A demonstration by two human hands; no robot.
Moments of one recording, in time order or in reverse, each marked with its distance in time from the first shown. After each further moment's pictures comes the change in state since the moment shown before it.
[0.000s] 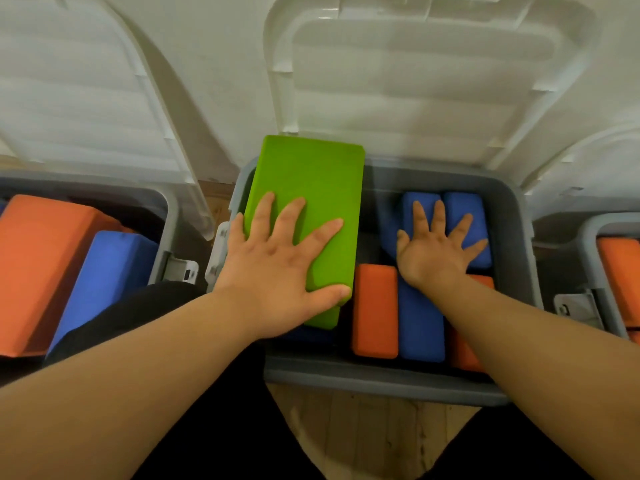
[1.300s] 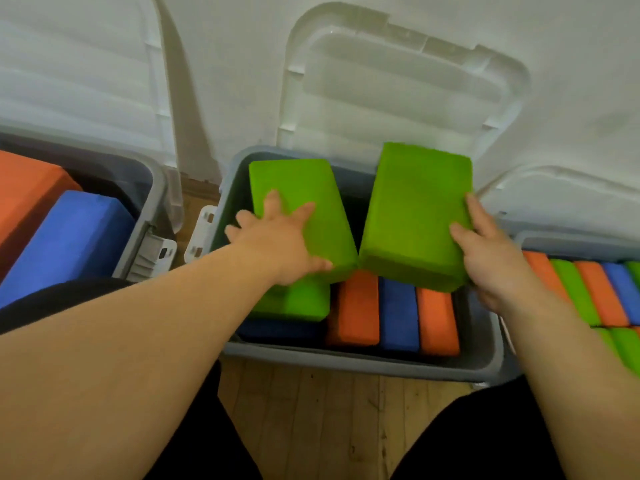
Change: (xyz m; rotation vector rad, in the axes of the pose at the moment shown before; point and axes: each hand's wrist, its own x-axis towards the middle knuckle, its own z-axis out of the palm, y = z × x) left_hand 0.010 -0.003 0.017 -0.374 -0.137 -0.235; right_hand -0.093 0.052 -0.085 0.899 0.169 -0.115
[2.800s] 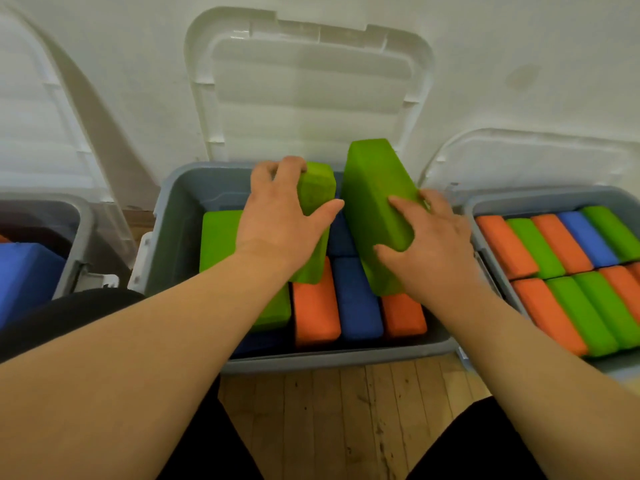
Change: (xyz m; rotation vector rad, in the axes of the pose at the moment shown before) left_hand -0.008 0.093 0.008 -0.489 0.522 0.310; right_hand -0.056 -0.004 -0.004 -0.693 0.200 -0.133
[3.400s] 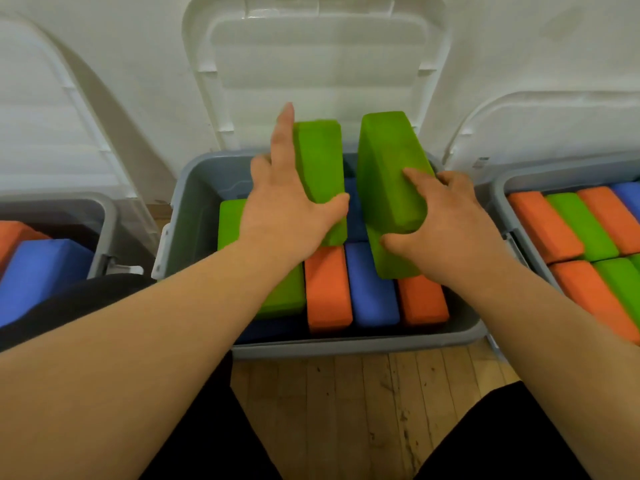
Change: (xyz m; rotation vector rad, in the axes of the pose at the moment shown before) left_hand -0.006 0.015 0.001 0.006 -0.026 -0.091; right_hand 0.009 0.006 -0.012 0.119 -0.099 -0.026
